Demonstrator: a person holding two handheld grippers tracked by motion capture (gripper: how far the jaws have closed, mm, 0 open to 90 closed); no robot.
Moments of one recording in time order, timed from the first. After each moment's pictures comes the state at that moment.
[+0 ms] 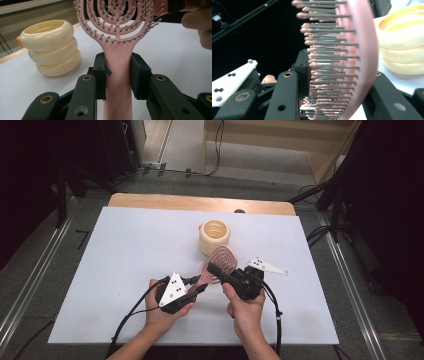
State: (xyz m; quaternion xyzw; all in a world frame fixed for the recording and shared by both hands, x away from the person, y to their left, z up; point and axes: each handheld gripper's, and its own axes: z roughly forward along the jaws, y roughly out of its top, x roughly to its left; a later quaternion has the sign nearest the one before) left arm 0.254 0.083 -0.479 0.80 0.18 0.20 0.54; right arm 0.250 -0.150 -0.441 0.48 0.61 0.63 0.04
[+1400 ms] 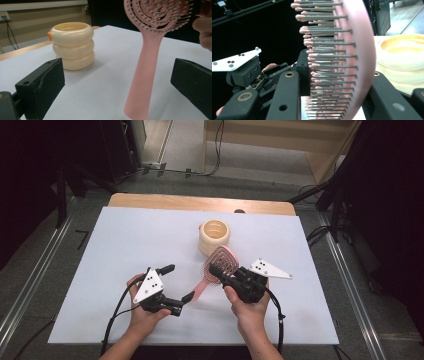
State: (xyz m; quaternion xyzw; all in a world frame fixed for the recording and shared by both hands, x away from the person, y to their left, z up) left arm 0.256 0.132 -0.470 0.76 0.23 0.19 0.58; right arm 0.237 -0.152 -0.425 0.41 0.64 0.64 0.11
